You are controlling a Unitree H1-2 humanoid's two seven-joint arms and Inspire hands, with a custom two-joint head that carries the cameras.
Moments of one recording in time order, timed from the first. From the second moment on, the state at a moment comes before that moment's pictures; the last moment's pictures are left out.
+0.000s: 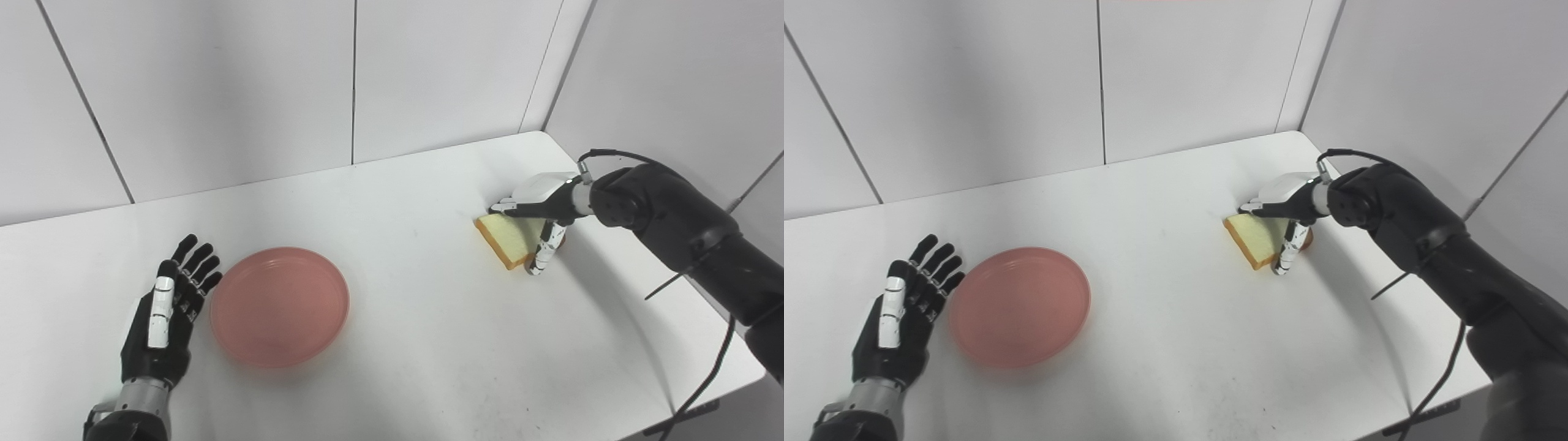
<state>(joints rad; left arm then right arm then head) -0.34 -0.01 -0.01 0.31 -0.22 -0.03 -0.26 -0.56 -0.98 0.35 0.36 -0.76 -0.20 0.66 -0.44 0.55</state>
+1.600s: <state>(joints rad) -0.29 -0.11 -0.05 0.27 -0.14 -0.06 -0.16 -0.61 -0.82 0.11 0.07 -0.43 -0.25 0.39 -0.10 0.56</state>
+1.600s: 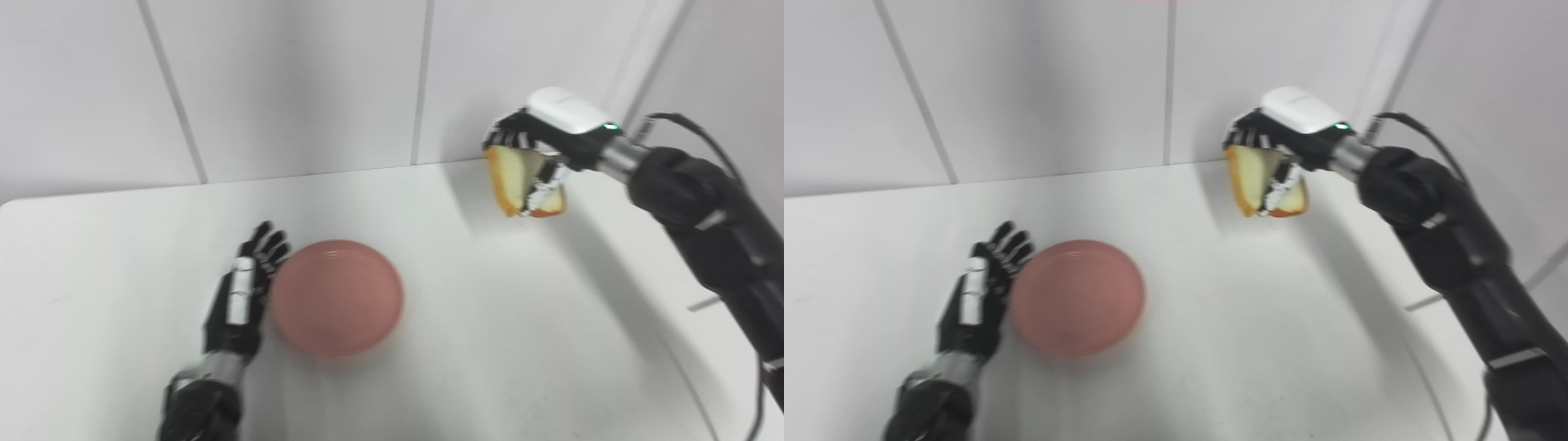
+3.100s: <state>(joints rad) -0.29 -0.18 -0.09 0.34 0.06 -0.30 0.16 -0.71 -0.37 0.47 0.13 -0.64 -0.21 0.52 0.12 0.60</state>
